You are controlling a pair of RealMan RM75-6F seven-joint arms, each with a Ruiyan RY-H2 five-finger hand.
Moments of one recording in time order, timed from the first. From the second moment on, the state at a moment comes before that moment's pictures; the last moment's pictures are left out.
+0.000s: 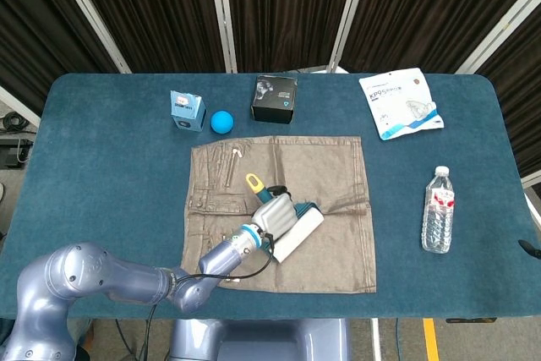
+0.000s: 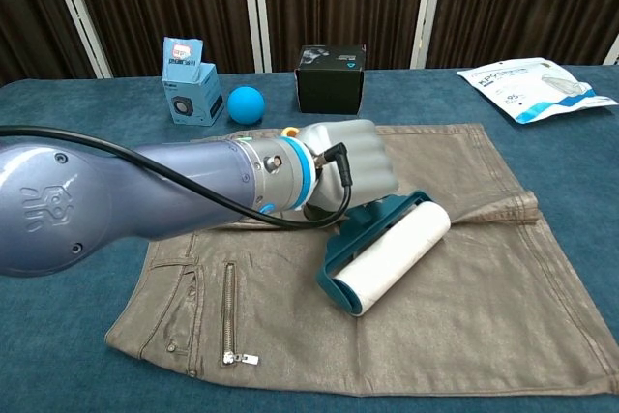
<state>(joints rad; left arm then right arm) -1.39 -1.79 0.01 -1.41 0.65 0.89 1.35 0.09 -0.84 0.16 -1.65 -1.25 1.32 0.20</state>
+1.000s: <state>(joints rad) -1.22 -1.54 0.20 -1.36 0.63 0.91 1.24 0.10 -0.85 0.15 -1.67 -1.26 1.32 0.14</state>
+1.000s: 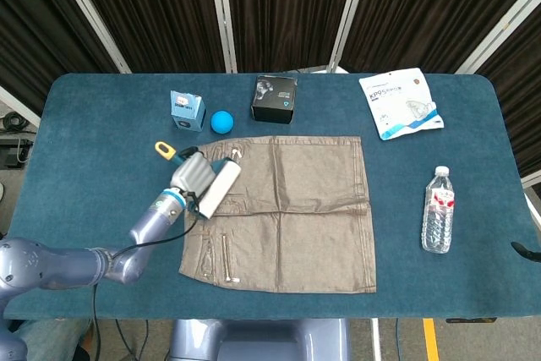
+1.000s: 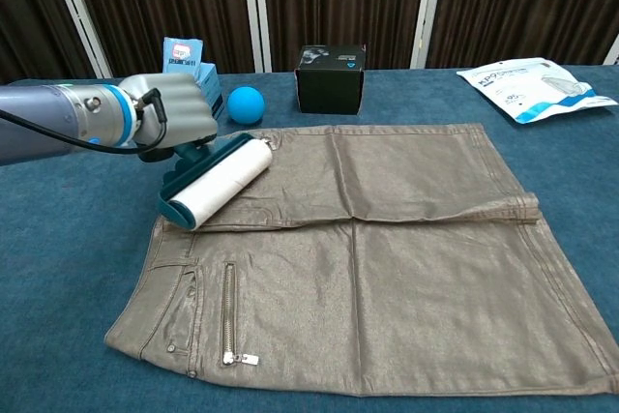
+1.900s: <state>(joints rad) -0.97 -1.48 0.17 -1.29 0.67 0.93 0.88 0.10 -0.85 0.13 -1.70 -1.29 1.33 0.11</state>
